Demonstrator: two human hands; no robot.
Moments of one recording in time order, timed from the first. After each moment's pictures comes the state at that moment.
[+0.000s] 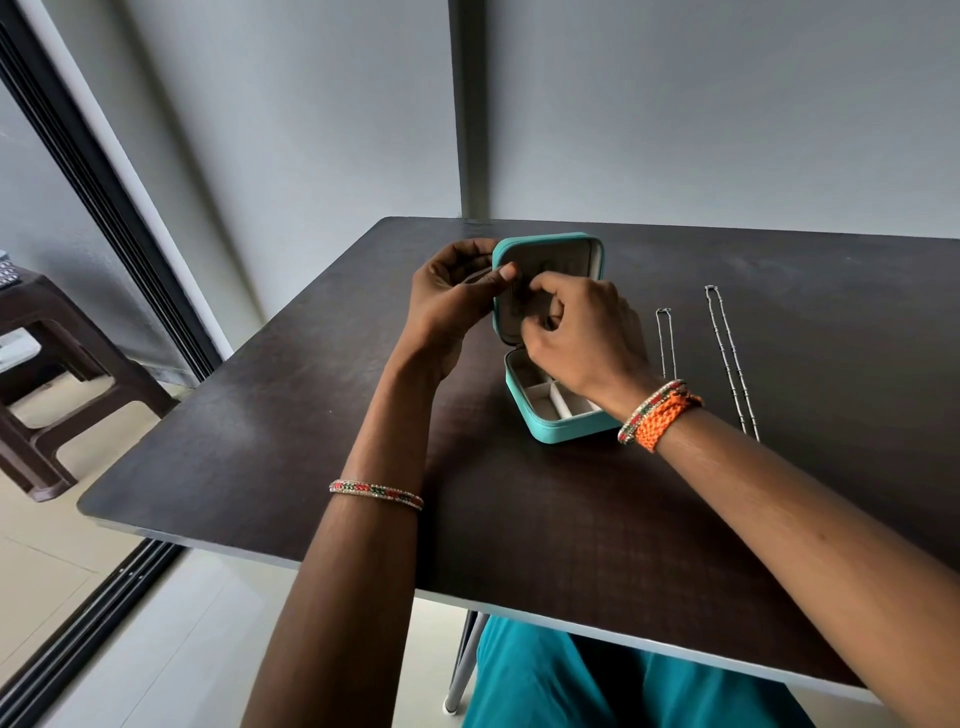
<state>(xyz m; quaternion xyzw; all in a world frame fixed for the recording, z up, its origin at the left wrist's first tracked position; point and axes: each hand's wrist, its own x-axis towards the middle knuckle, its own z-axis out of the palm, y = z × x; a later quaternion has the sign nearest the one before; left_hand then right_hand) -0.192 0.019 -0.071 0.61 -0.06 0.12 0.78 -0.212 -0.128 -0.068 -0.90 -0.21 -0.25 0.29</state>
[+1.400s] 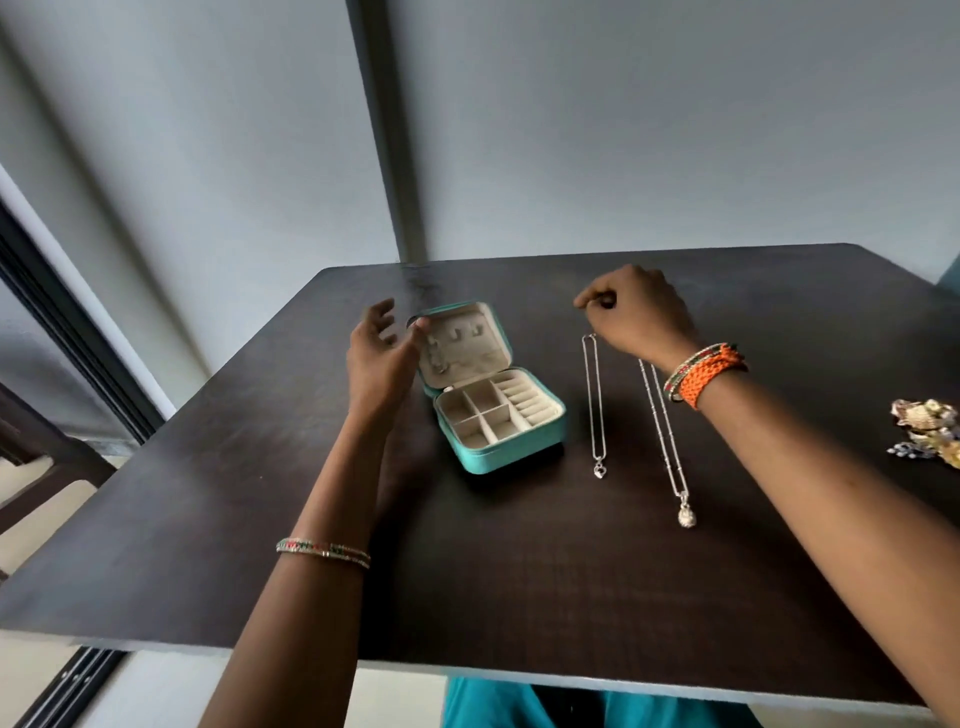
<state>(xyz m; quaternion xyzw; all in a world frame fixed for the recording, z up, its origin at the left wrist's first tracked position) -0.172 0.008 -0.089 0.76 0.09 0.23 0.60 -0.151 -0.238 -0.054 -0.94 -0.07 -0.20 0.27</state>
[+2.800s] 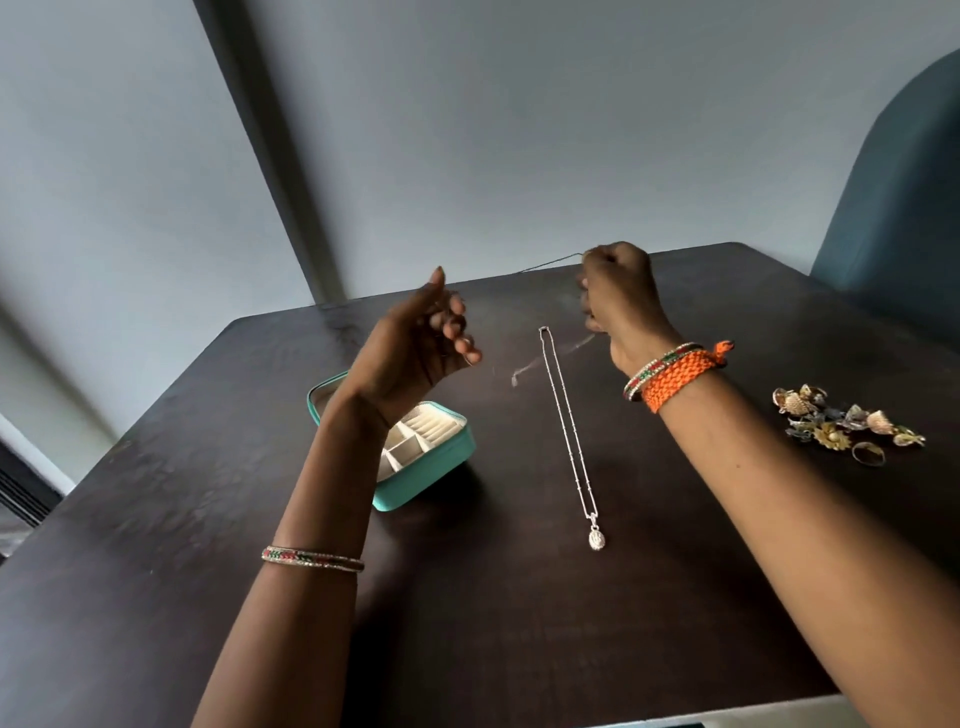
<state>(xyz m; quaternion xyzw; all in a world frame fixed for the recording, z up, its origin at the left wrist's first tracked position) -0.179 -0.098 -0.019 0.55 -0.15 -0.15 0.81 -0.160 -0.288 -0.026 -0.70 0.08 -0.23 0.67</state>
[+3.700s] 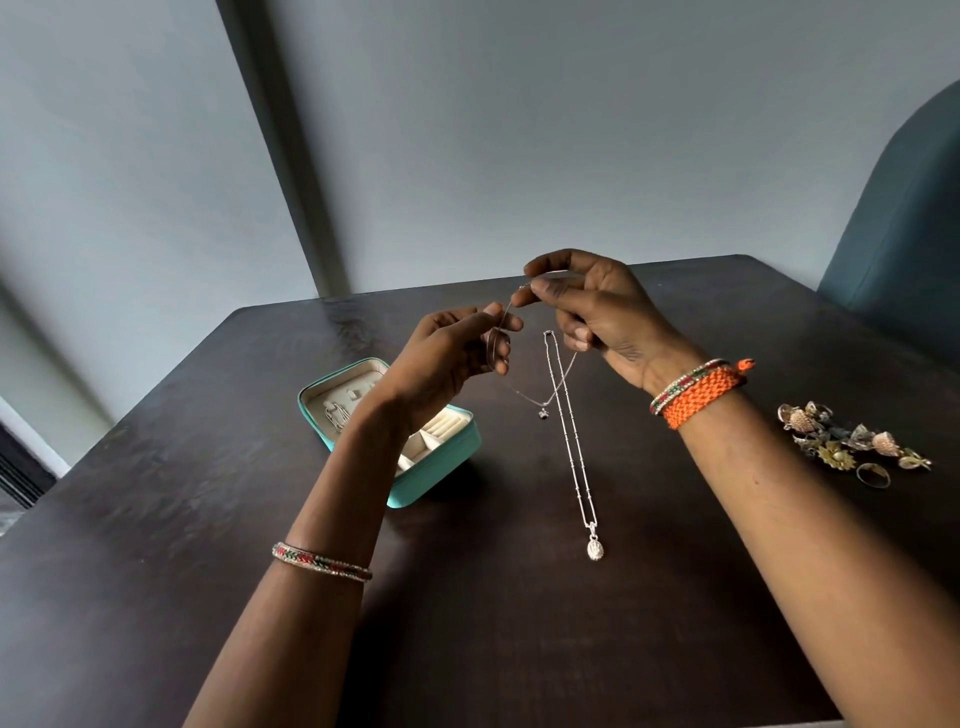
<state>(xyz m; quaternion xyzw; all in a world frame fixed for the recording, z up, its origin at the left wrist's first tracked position) -0.178 -0.111 -0.033 0.67 -0.21 -0.10 0.71 -0.175 -0.291 -0.024 -0.68 -0.18 -0.05 0.71</state>
